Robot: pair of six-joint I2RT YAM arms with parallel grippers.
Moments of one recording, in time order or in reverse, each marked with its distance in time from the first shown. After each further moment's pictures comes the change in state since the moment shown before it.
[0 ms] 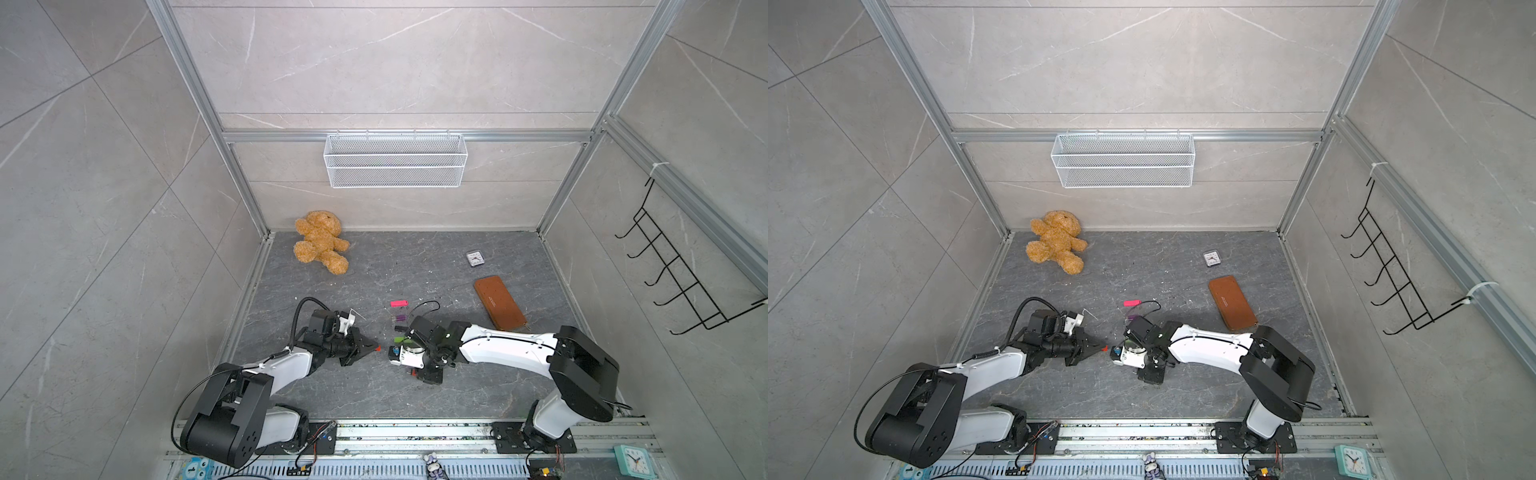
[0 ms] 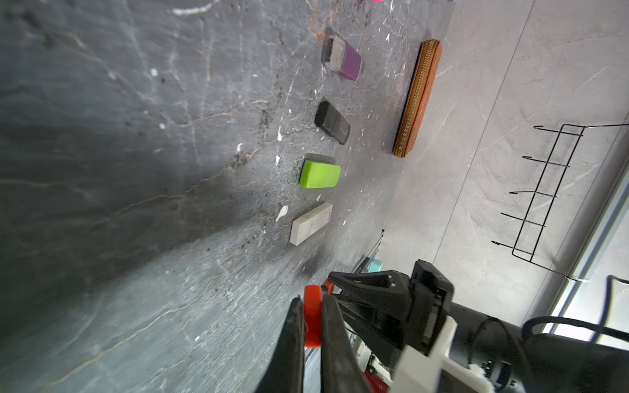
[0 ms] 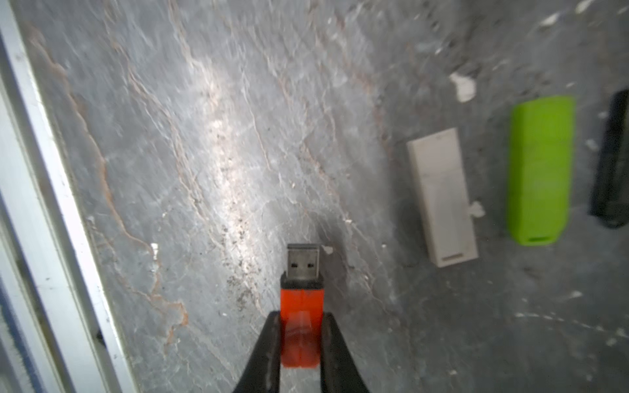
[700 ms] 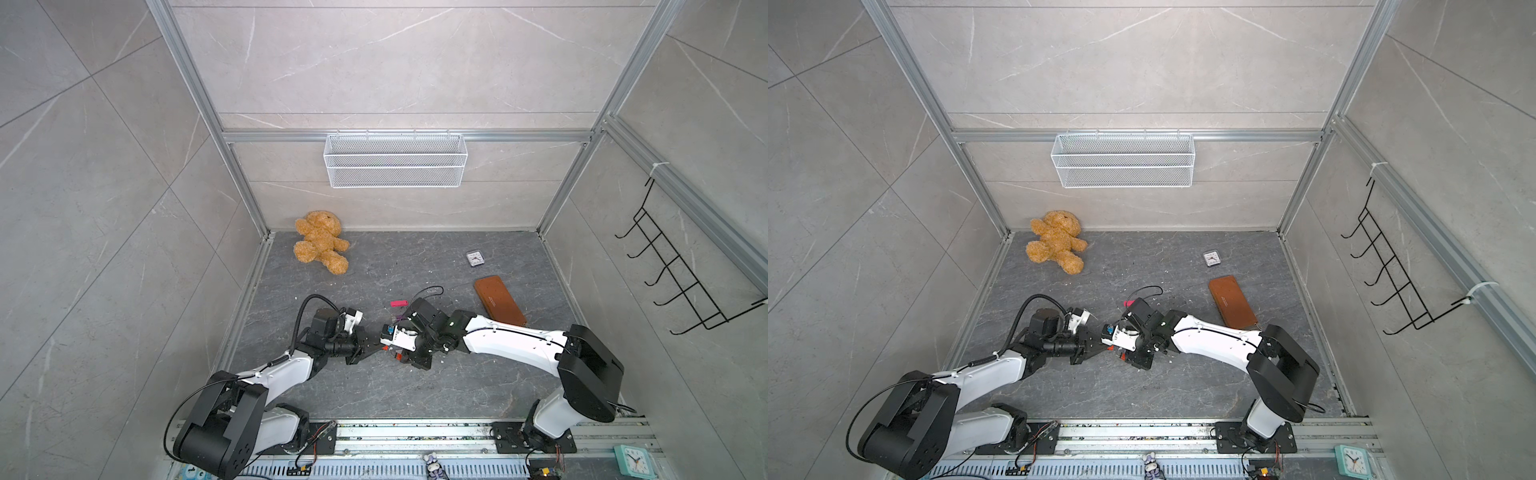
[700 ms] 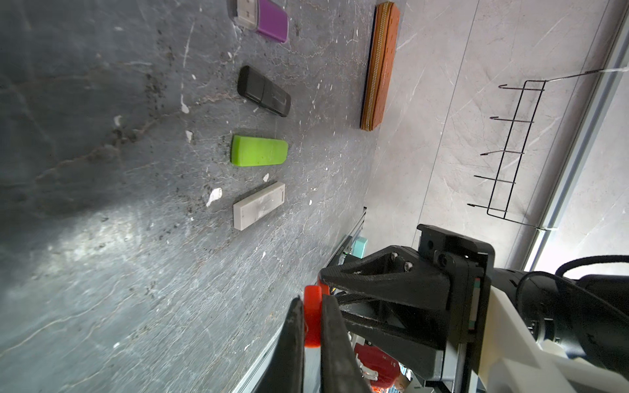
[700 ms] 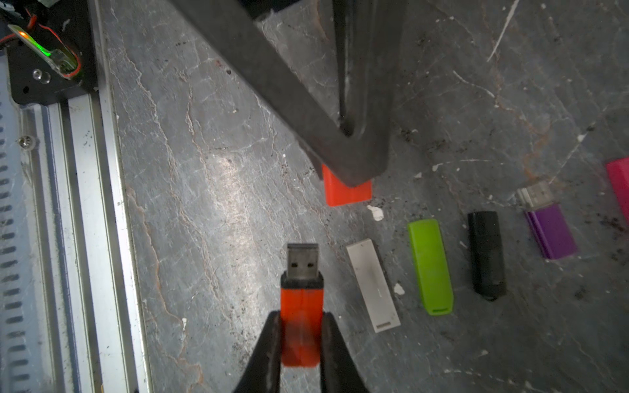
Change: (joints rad) left arm -0.071 -0.056 -0.006 0.079 0.049 -0.041; right arm -0.045 0.005 0.079 0.097 -0.112 0.048
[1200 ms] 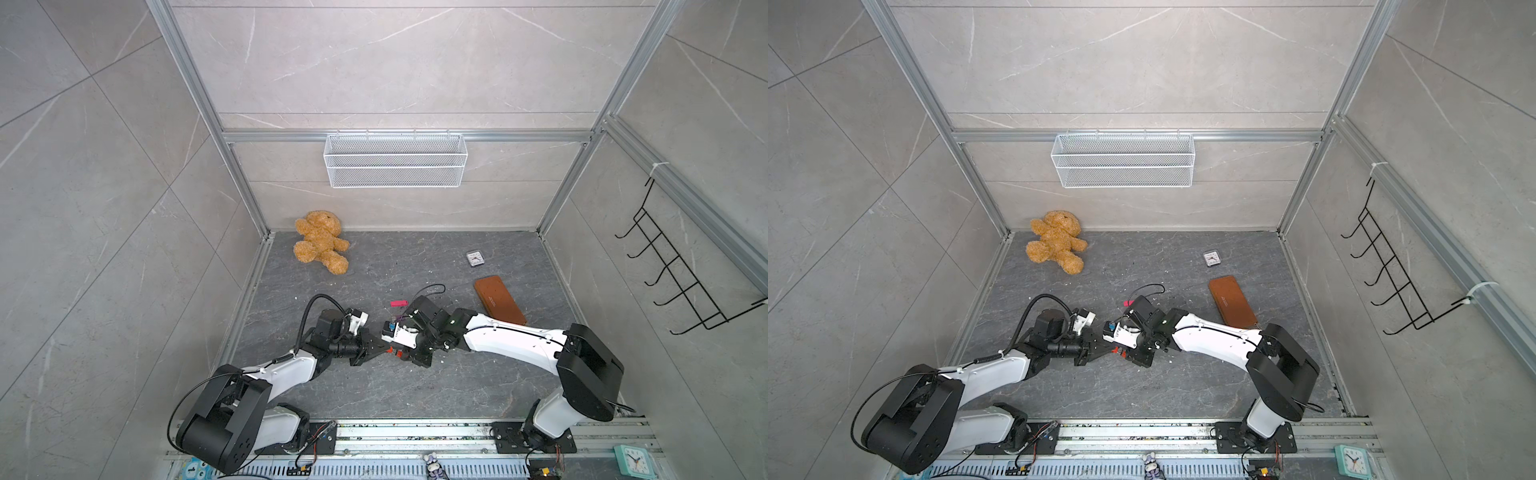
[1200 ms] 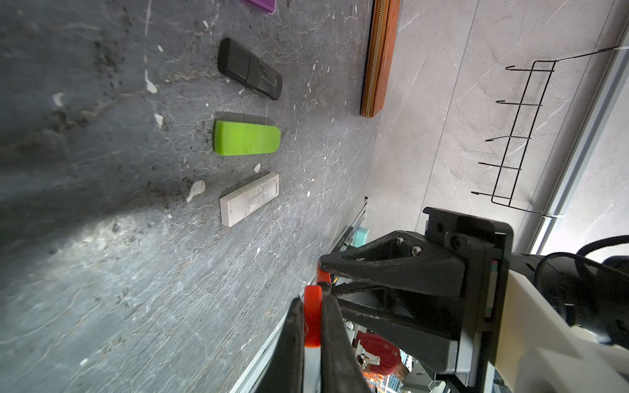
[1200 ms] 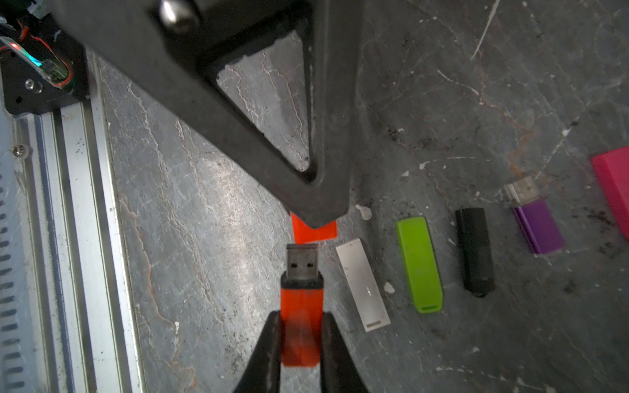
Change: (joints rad) left arm -0.050 0.035 0.000 0.047 -0.004 -0.018; right arm -0.018 0.005 -0.001 0.010 -0.006 0.008
